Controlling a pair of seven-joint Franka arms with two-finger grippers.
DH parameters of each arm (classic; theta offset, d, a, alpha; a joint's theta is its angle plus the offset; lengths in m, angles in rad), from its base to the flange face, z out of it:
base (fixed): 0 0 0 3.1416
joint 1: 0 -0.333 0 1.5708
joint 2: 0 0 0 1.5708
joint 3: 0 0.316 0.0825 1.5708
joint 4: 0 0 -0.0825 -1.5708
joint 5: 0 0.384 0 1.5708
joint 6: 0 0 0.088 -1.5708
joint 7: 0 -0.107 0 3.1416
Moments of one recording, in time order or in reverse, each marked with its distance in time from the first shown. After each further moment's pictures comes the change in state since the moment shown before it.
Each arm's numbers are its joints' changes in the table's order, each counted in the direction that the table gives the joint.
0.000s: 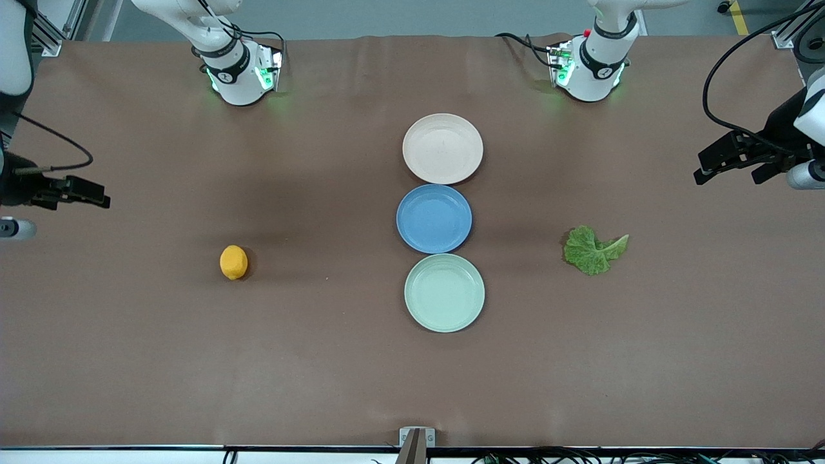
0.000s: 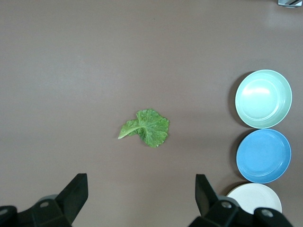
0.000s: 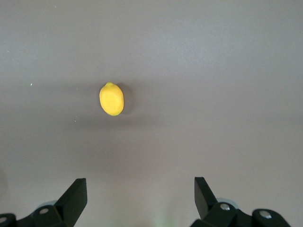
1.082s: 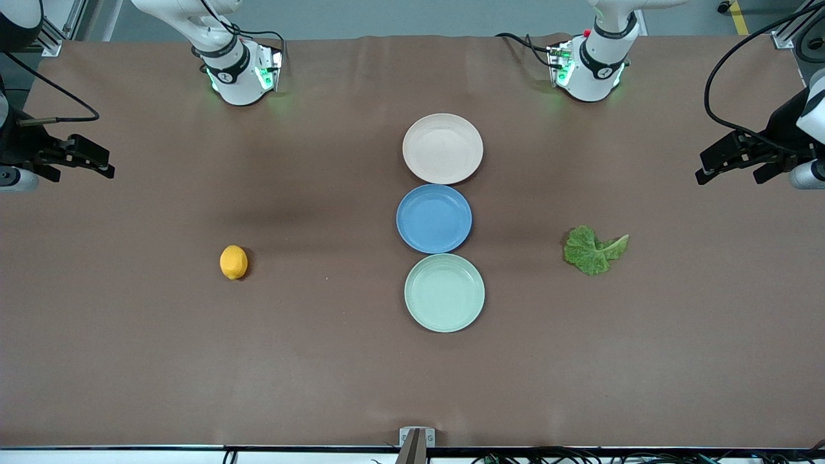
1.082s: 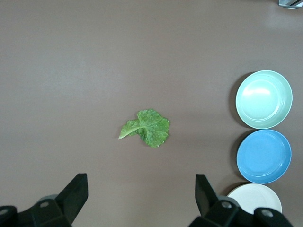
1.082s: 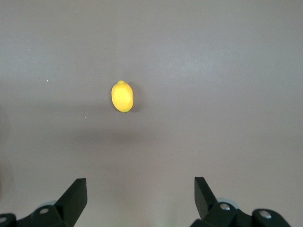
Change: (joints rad) left arm -0.002 0.000 0.000 0.001 0.000 0.000 0.000; right arm -0.016 -0.161 0.016 -0.134 -0.002 0.057 0.001
